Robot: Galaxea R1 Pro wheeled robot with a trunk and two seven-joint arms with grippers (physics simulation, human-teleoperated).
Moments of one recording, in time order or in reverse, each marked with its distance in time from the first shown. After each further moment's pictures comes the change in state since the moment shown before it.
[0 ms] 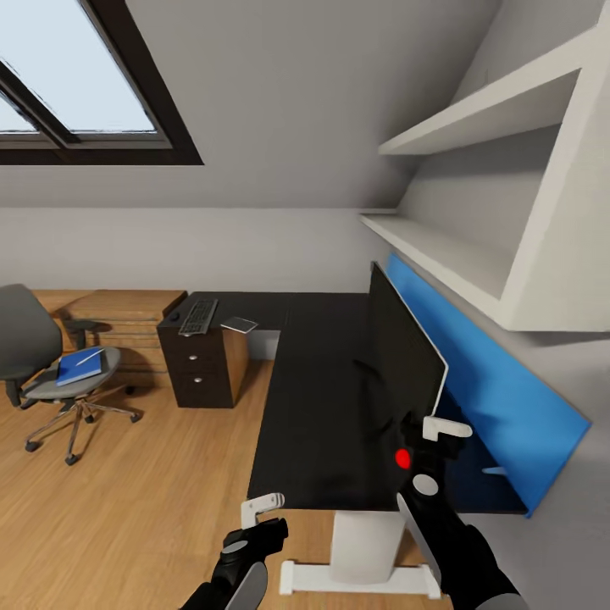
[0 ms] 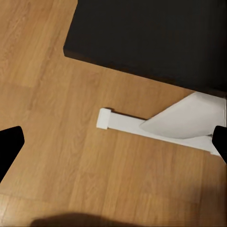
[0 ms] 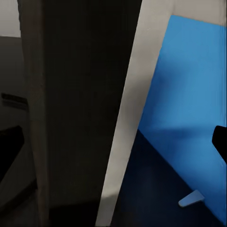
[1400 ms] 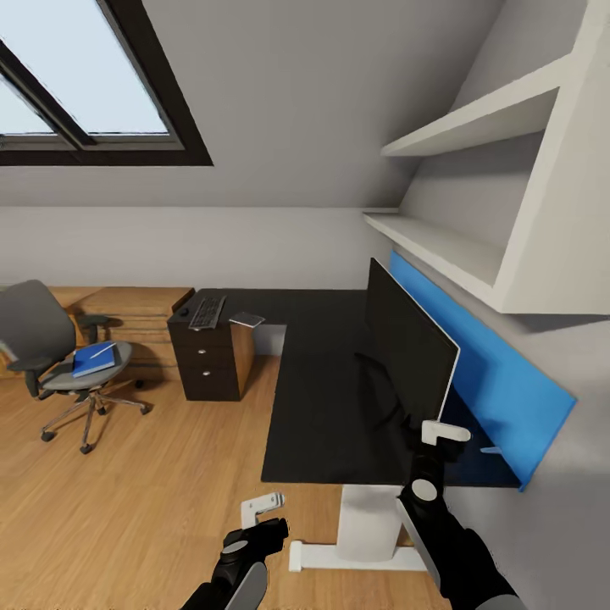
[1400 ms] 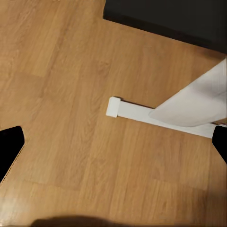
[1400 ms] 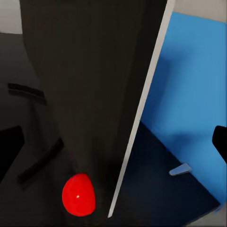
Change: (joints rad) left arm 0.000 0.000 0.000 0.000 0.000 -0.001 0.001; right arm 0.000 0.001 0.003 0.041 0.009 -0.040 -0.001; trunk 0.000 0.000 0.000
